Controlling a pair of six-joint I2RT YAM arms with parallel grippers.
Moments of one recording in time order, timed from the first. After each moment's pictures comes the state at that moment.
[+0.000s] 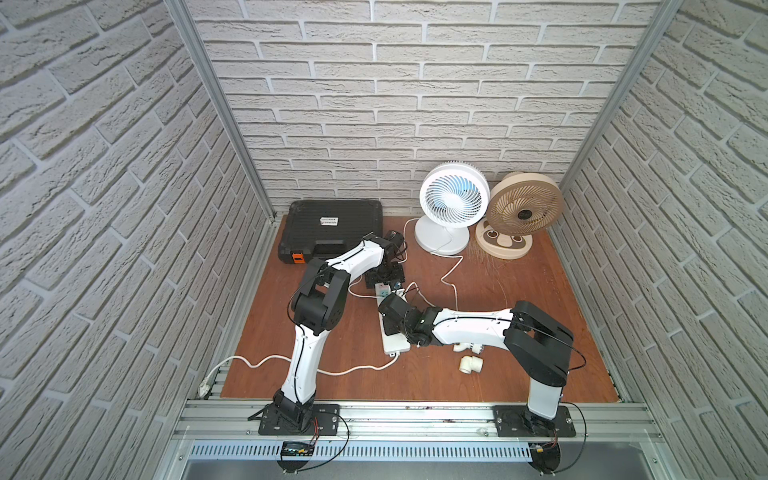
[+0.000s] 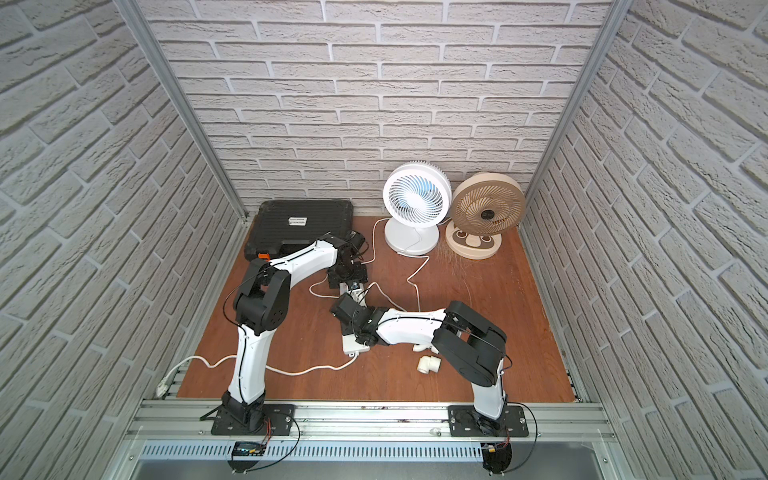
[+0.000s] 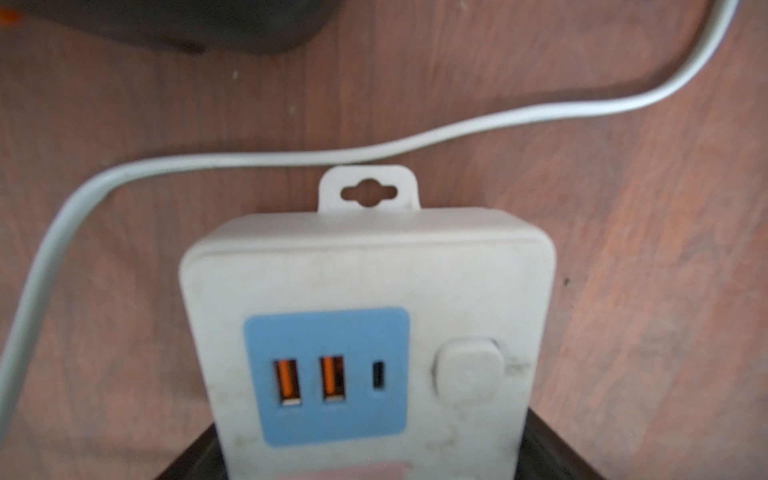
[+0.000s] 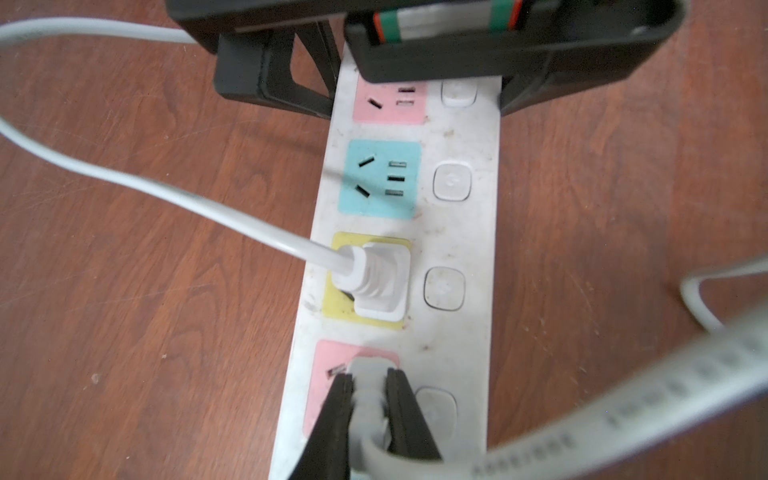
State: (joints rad) left arm -0.42 2.20 1.69 -0.89 0.01 -0.67; right arm 0.98 1.88 1.13 -0.19 0.36 0.73
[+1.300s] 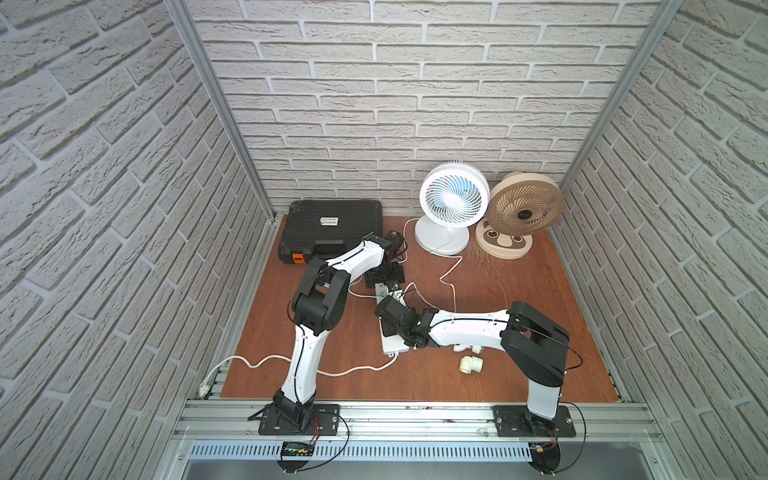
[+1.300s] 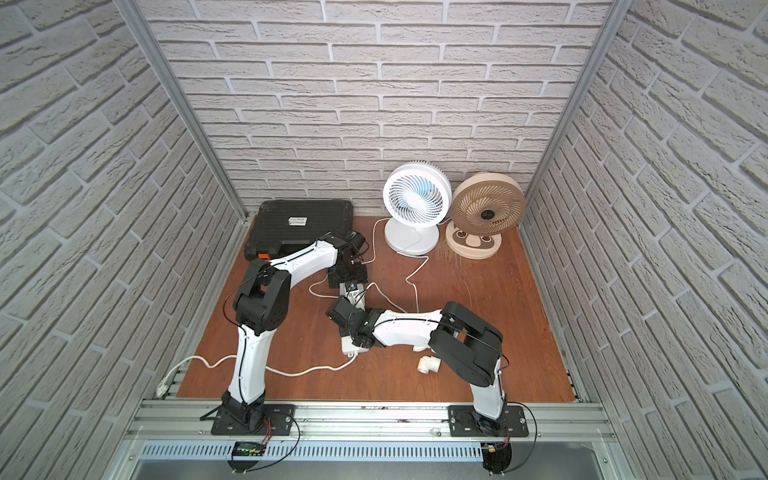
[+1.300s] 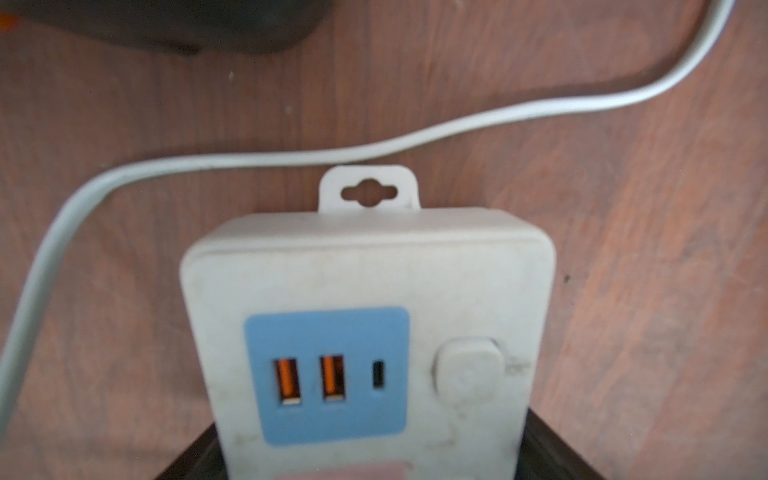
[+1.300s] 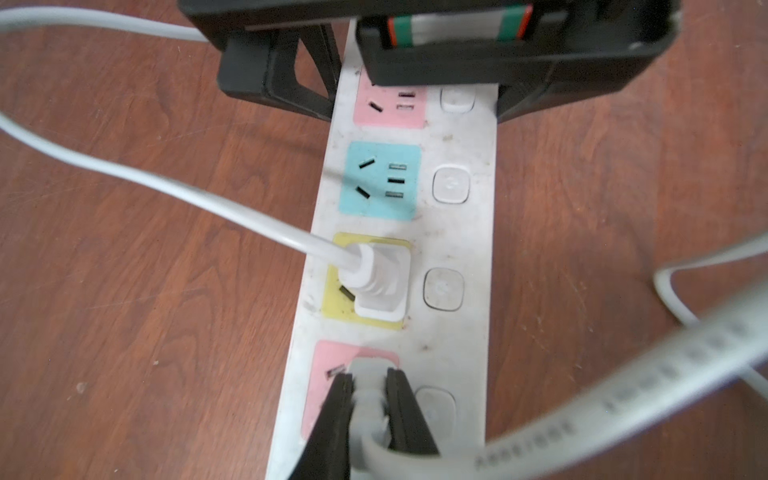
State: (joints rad) left arm -0.42 2.20 1.69 -0.89 0.01 -0.66; right arm 1.00 1.90 1.15 -0.21 0.40 0.73
